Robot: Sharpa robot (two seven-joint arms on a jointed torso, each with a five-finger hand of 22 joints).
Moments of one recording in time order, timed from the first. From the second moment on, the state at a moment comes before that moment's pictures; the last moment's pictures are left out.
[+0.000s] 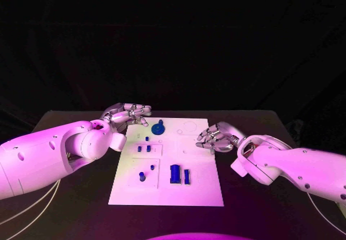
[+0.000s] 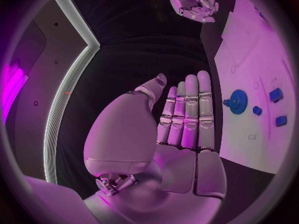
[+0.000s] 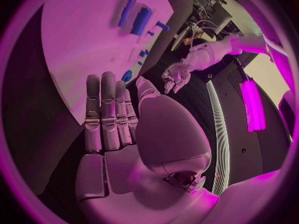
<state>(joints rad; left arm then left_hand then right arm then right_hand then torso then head) 1.15 -0.87 -0.01 1.46 -0.03 -0.22 0.22 1.34 -0.15 0.35 0.06 0.05 1.06 0.17 0.08 0.07 1.10 0.12 0.23 0.17 1.01 0.06 0.72 0.40 0.17 0.96 0.14 0.62 0.49 1.14 -0.87 -0.12 1.61 -0.84 -0.45 -0.05 1.42 -0.05 0.03 0.22 0.28 0.94 0.15 0.15 0.46 1.02 0.08 0.44 0.70 1.19 0.02 0.59 0.58 0.17 1.02 0.12 0.36 1.09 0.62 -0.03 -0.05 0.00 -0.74</state>
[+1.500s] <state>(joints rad) 1.05 -0.77 0.00 1.54 0.06 -0.63 0.45 0.50 -0.01 0.00 0.09 0.00 0.33 0.01 0.01 0.00 0.32 0.03 0.01 0.00 0.28 0.05 0.01 0.00 0.03 0.24 0.11 0.01 0.00 1.06 -0.77 -0.01 1.52 -0.10 -0.62 0.43 0.52 0.00 0.00 0.03 0.08 0.33 0.06 0.01 0.01 0.37 0.05 0.01 0.00 0.36 0.03 0.01 0.00 0.06 0.26 0.11 0.00 0.16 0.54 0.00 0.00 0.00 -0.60</state>
